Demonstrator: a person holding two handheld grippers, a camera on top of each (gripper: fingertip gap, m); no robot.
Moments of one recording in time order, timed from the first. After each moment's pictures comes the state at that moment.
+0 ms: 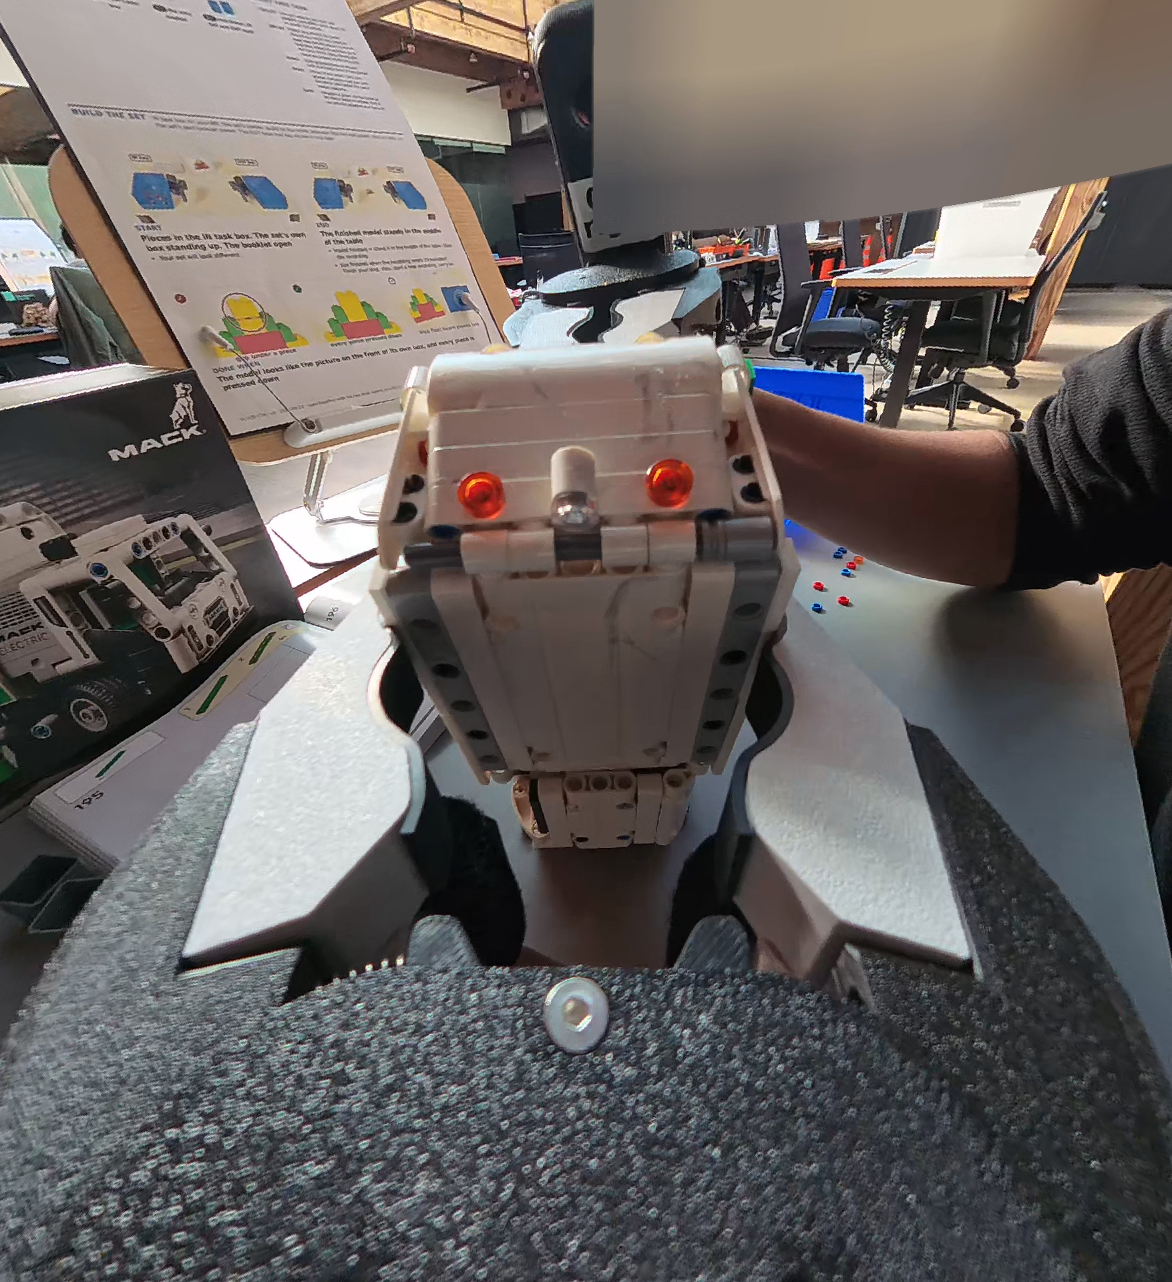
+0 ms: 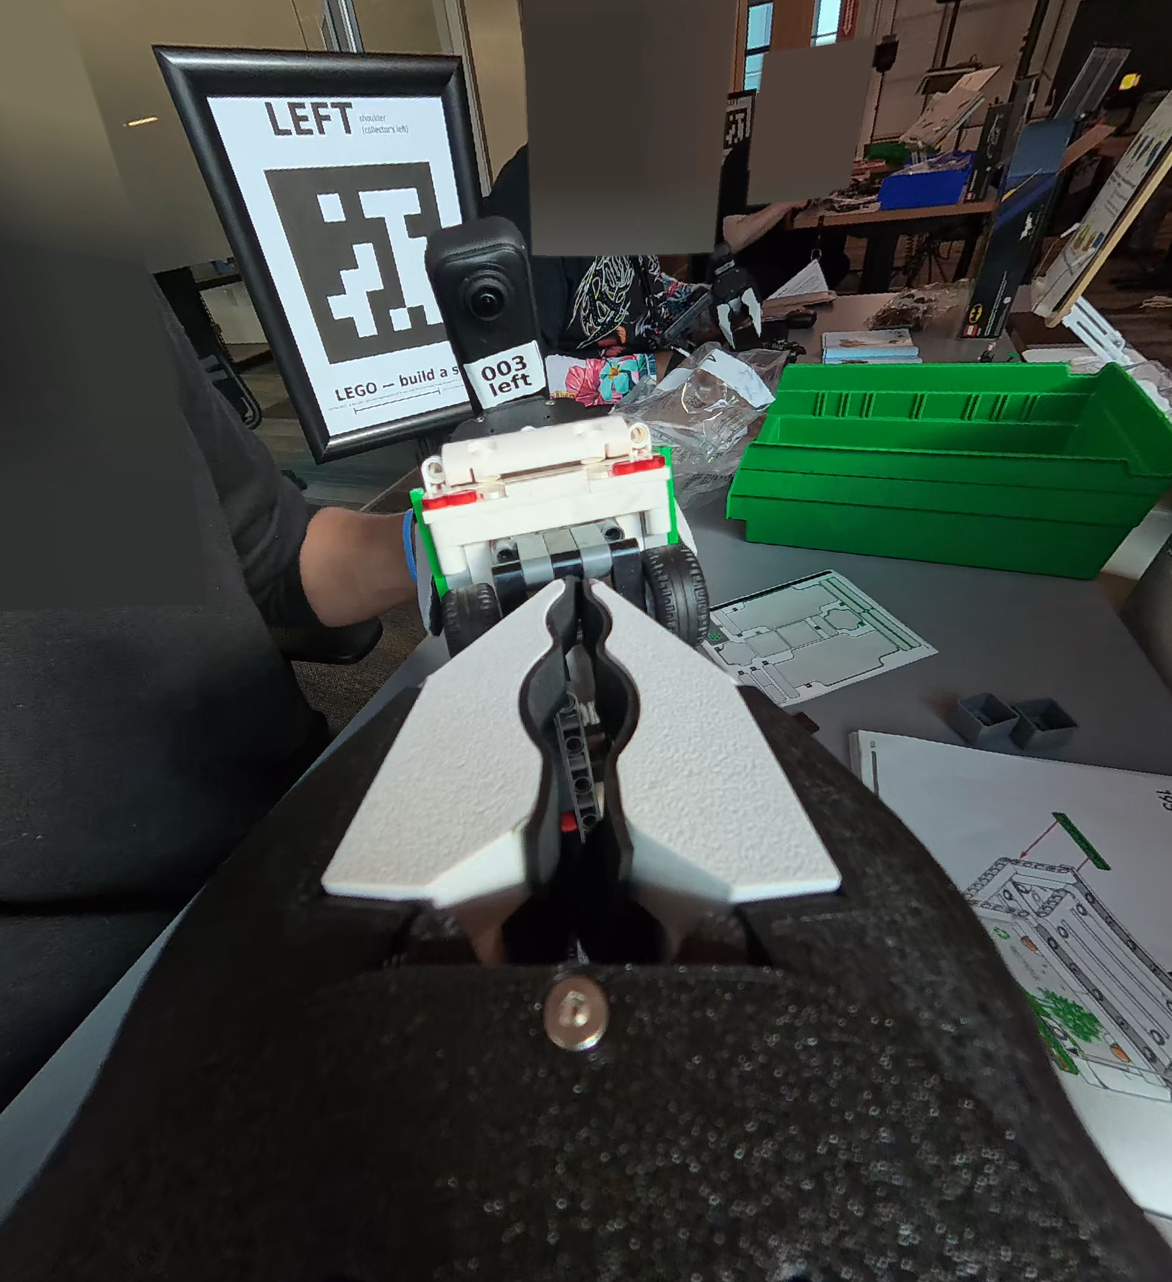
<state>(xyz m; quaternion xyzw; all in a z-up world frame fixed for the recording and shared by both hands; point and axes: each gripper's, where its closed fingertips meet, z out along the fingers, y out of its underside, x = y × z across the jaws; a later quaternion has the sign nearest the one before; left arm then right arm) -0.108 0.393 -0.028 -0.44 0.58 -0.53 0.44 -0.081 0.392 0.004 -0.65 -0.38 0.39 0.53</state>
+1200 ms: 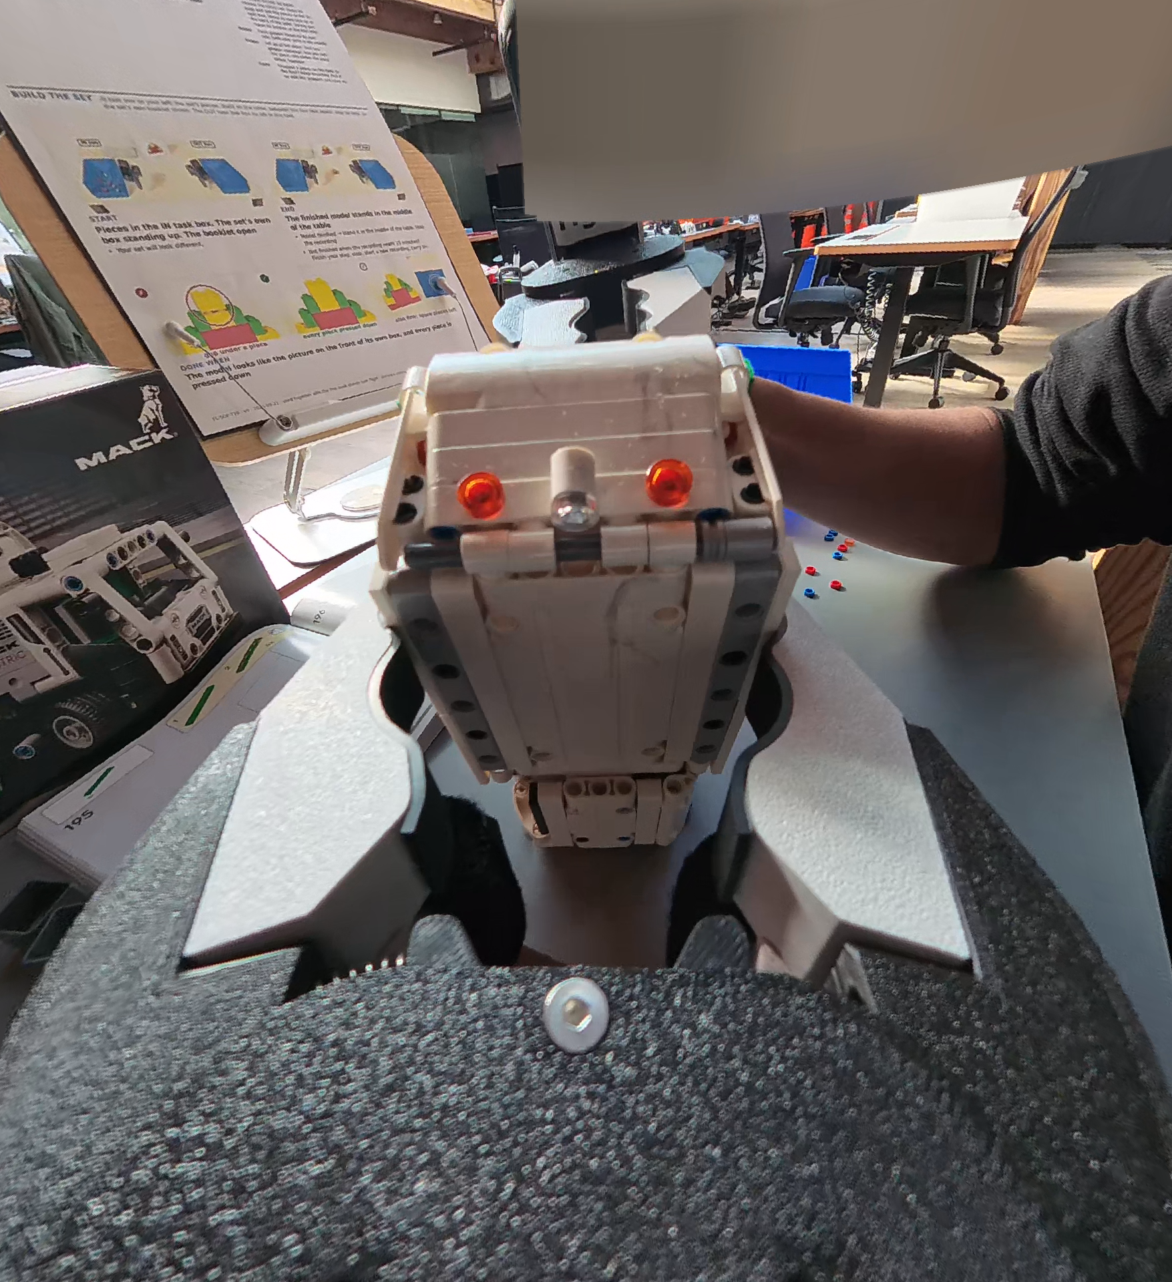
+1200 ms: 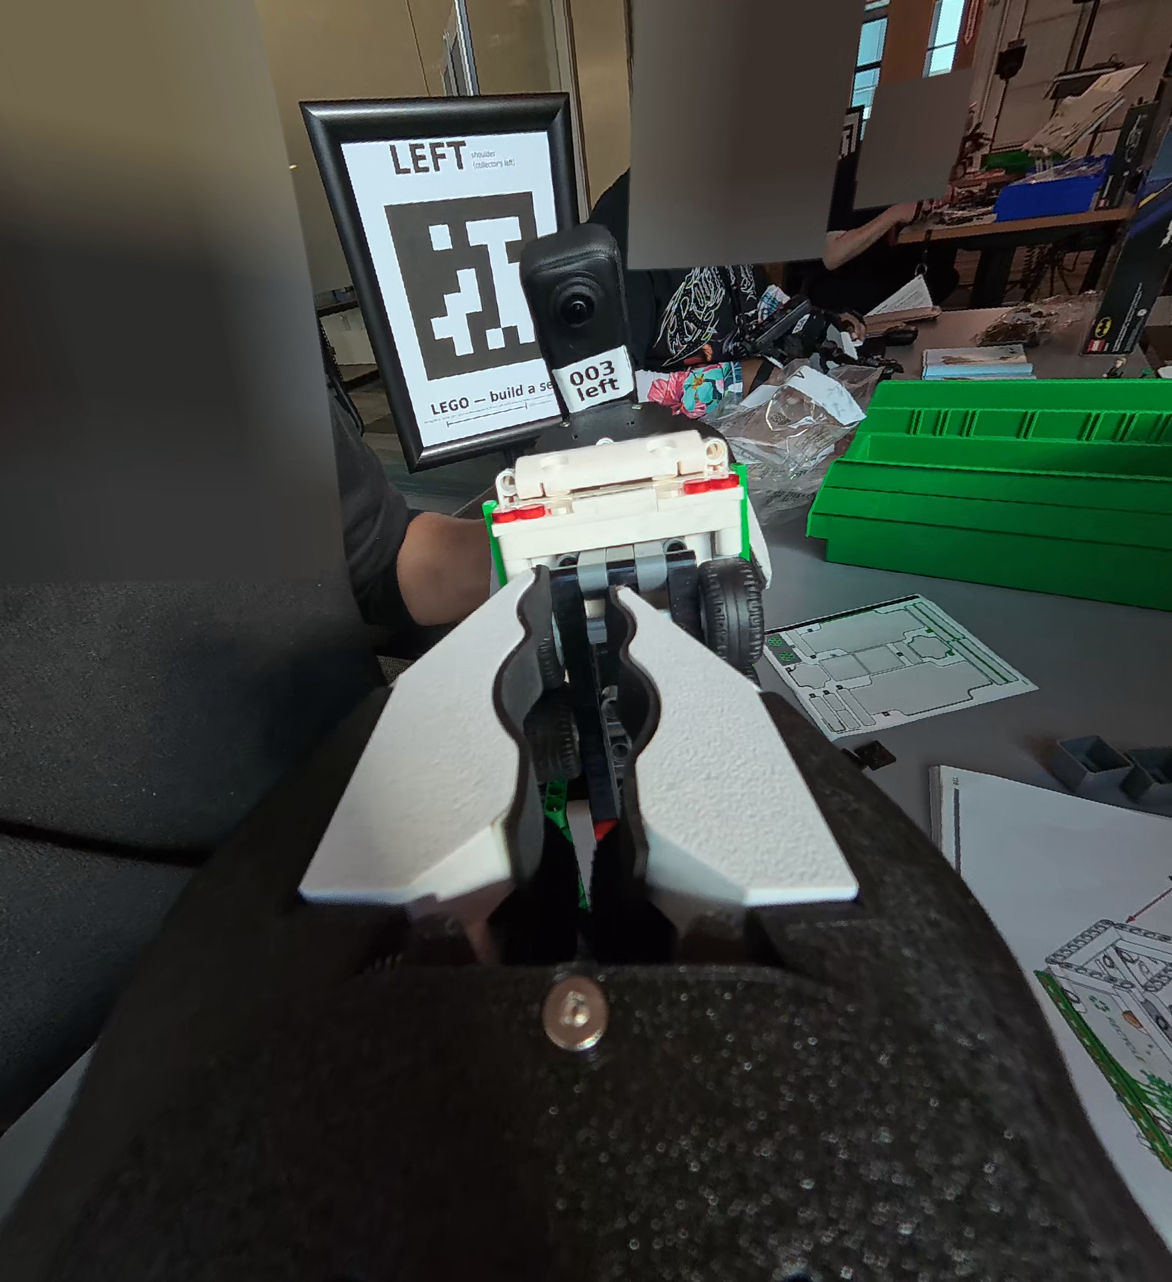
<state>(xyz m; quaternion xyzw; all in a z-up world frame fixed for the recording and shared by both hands) -0.102 0.389 -0.027 -0.43 0.60 -0.52 0.43 -0.085 0.373 0.009 -0.62 -0.41 0.45 0.50</state>
